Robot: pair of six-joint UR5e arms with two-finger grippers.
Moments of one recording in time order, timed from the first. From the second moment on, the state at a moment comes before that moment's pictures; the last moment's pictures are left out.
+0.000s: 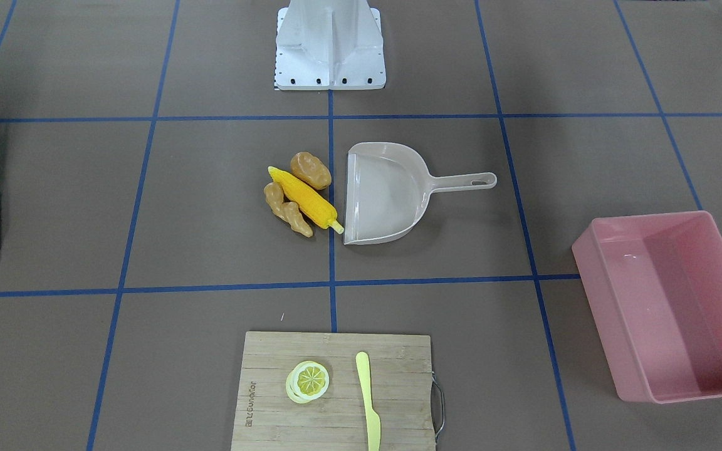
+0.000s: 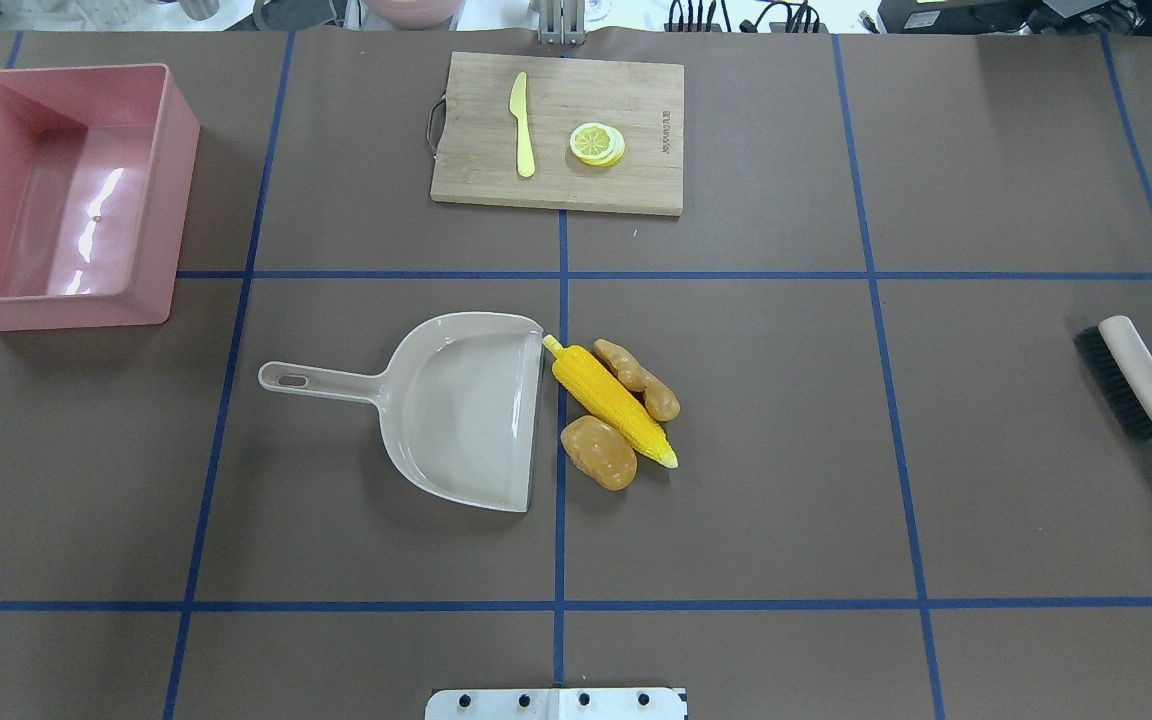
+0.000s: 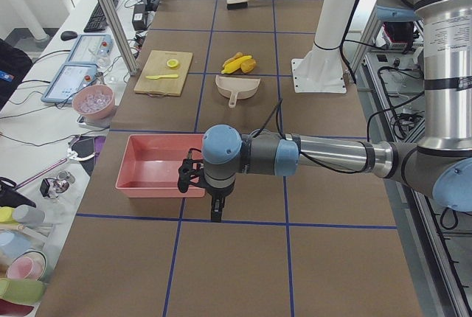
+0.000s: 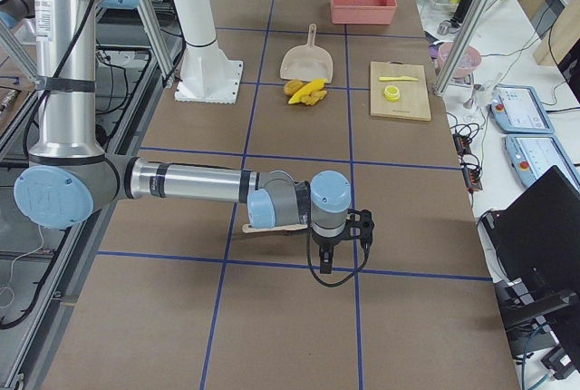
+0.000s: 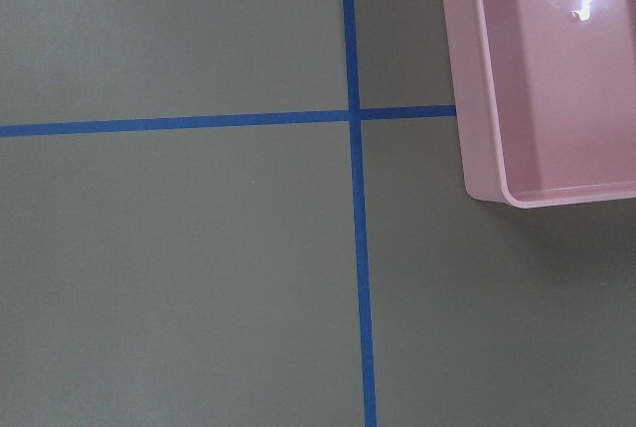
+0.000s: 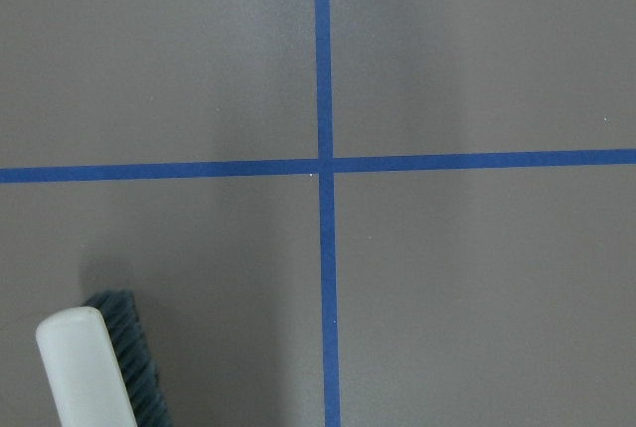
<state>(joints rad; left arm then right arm) -1.64 -1.43 -1.81 -1.54 -2.37 0.06 1.50 -1.63 1.58 -1.35 2.34 0.20</state>
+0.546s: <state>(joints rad) -1.64 -1.43 -1.81 -1.54 -2.37 0.06 1.50 -1.63 1.58 -1.35 2.34 0.20</state>
